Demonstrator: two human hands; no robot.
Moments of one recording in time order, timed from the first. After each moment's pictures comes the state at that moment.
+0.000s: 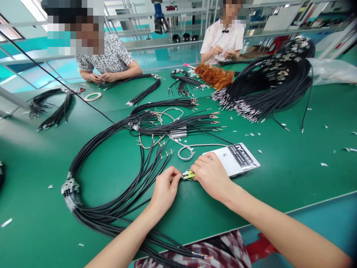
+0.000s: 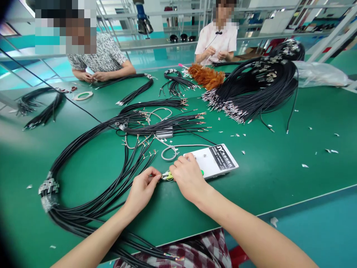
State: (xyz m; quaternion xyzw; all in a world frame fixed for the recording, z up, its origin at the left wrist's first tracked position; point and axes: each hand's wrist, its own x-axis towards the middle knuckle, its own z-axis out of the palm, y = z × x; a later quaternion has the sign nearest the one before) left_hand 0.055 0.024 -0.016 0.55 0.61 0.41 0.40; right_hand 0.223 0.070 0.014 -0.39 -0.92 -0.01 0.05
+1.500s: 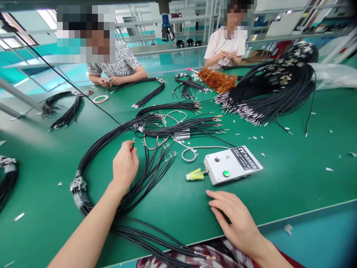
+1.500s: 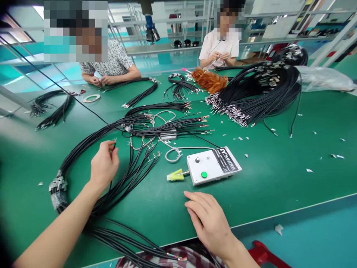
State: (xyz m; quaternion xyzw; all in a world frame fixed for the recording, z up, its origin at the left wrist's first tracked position) left_hand -0.068 0.068 -0.003 0.58 0.75 0.32 0.00; right_hand 0.280 -0.022 -0.044 -0.36 -0.85 0.12 0.36
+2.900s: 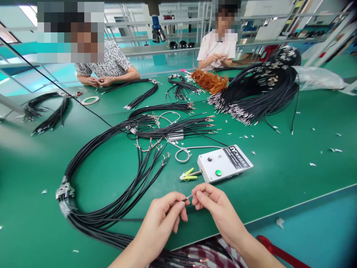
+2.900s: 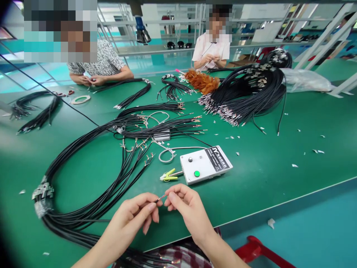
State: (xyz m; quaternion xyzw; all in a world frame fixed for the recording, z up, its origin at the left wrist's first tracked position) left_hand 0.059 -0.032 0.025 0.52 0.53 0.33 0.59; right_hand 0.229 -0.009 0.001 -0.42 -0.39 0.71 0.42
